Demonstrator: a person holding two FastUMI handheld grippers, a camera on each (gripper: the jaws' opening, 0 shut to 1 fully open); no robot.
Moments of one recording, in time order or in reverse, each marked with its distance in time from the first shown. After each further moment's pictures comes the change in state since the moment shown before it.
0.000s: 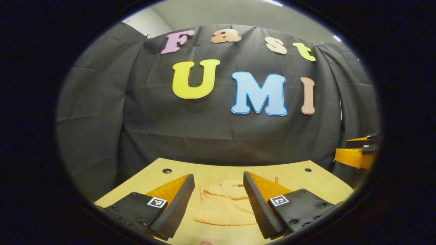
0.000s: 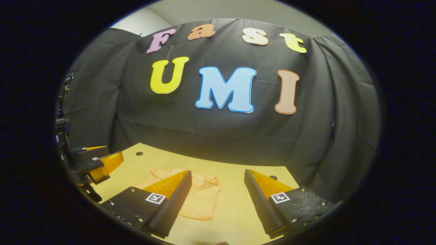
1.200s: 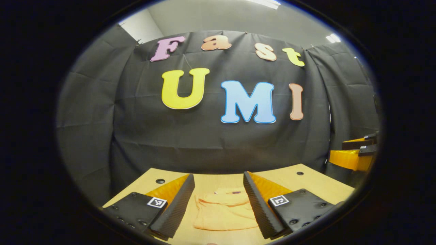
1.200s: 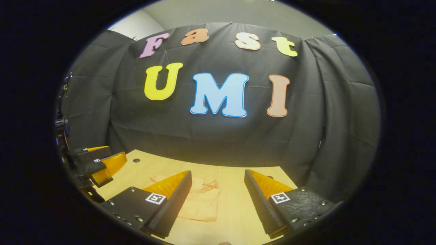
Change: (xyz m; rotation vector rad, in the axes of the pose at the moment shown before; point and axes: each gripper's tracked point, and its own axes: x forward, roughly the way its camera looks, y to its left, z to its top) left arm 0.006 -0.008 0.023 0.040 -0.061 -0.105; right arm -0.015 0.010 0.010 0.039 -0.025 -0.092
